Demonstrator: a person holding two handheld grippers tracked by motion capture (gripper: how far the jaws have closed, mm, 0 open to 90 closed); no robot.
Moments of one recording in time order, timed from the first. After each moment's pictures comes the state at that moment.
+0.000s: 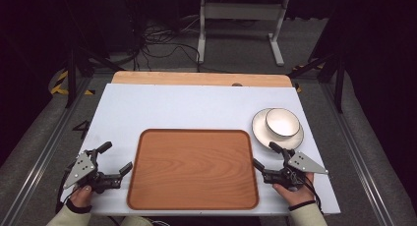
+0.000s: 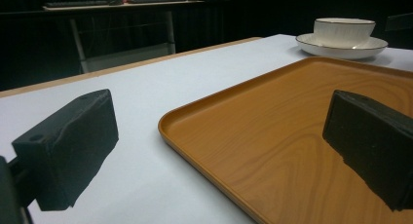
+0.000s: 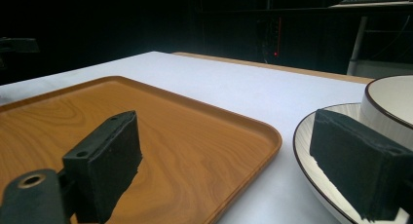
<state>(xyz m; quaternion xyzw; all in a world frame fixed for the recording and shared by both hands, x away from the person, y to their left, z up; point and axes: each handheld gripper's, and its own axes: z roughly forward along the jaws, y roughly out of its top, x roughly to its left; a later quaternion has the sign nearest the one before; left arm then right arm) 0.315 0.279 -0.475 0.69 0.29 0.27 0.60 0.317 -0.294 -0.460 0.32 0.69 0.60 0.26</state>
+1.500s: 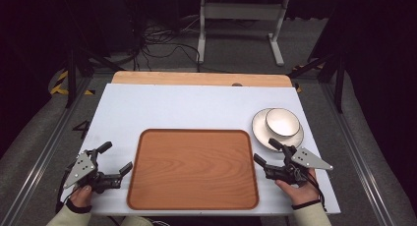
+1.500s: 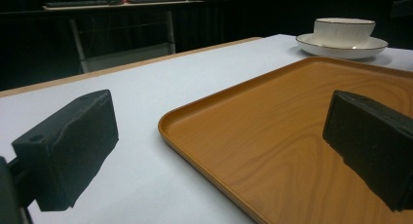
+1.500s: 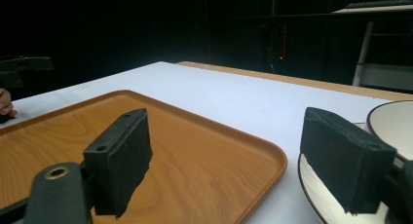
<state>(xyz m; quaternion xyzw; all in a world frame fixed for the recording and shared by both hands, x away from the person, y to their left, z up) 0.315 0.280 -0.475 0.69 0.29 0.27 0.60 0.317 -0.293 -0.437 0.32 0.68 0.60 0.25</state>
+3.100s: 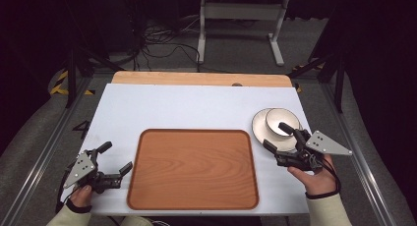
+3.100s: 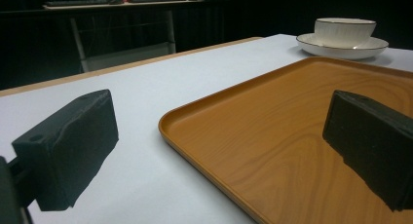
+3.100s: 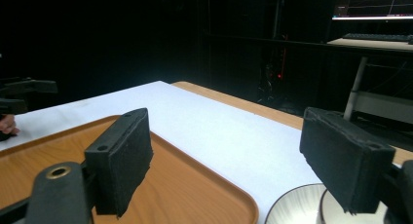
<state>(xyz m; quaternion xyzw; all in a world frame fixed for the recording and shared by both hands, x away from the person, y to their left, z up) 0.315 0.279 -0.475 0.69 0.30 0.27 0.60 0.328 -0.307 -0.376 0.28 0.69 0.61 0.28</state>
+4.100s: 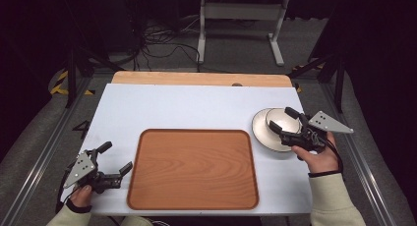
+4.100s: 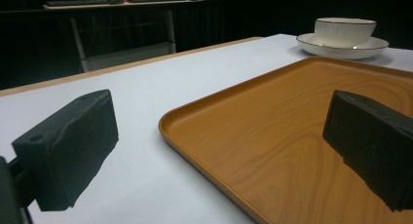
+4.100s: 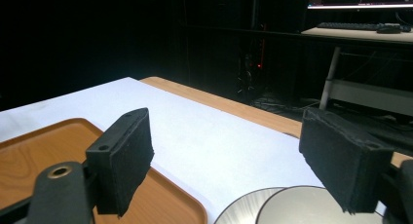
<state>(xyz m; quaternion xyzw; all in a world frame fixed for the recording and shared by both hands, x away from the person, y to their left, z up) 0.315 0.279 -0.475 0.69 0.30 0.27 0.60 0.373 -0.326 -0.364 0.32 0.69 0.58 0.29</state>
